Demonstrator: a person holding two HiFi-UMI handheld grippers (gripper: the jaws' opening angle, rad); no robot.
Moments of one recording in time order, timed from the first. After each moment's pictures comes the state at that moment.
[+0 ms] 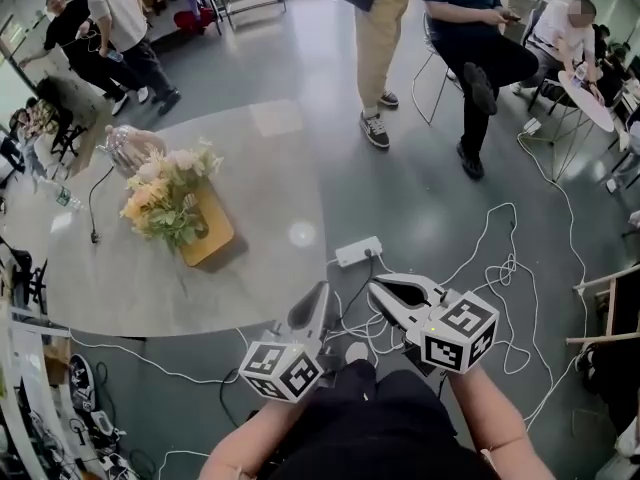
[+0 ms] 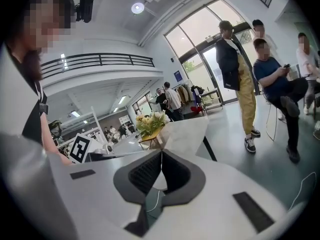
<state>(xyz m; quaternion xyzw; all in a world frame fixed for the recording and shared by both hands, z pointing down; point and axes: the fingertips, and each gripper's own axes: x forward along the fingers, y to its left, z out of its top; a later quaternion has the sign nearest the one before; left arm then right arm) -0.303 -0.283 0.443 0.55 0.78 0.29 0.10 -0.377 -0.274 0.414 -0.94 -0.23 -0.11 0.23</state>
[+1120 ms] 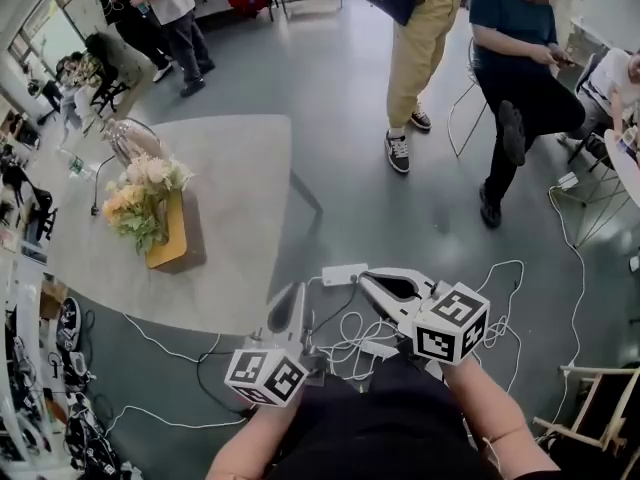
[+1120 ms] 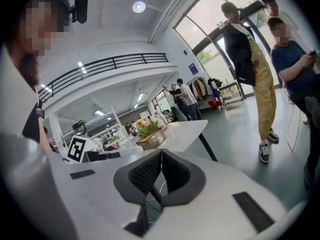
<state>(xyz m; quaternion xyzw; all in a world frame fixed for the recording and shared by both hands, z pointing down) -0.394 -0.157 0.421 0.69 0.67 0.24 0.14 -0.483 -0.110 0.410 -0.96 -0.08 -0.12 0.24</state>
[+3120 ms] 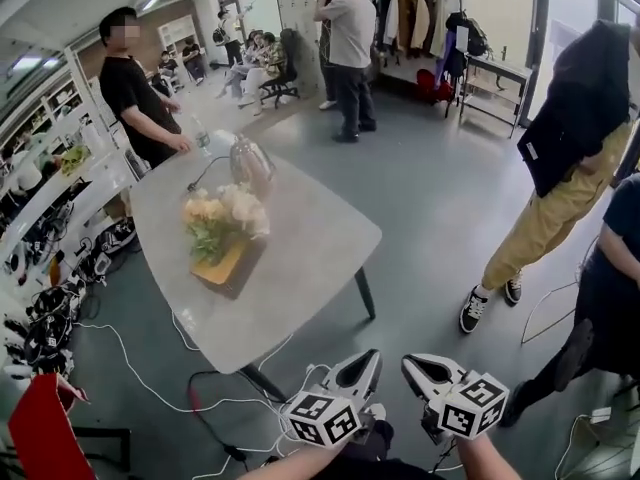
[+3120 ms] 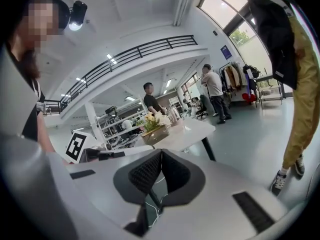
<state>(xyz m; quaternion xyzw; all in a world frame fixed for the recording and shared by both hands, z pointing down) -0.439 0.053 0.420 0.79 0.53 0.21 0.22 -0.480 0.093 0.407 -0.96 0.13 -0.18 0.18</state>
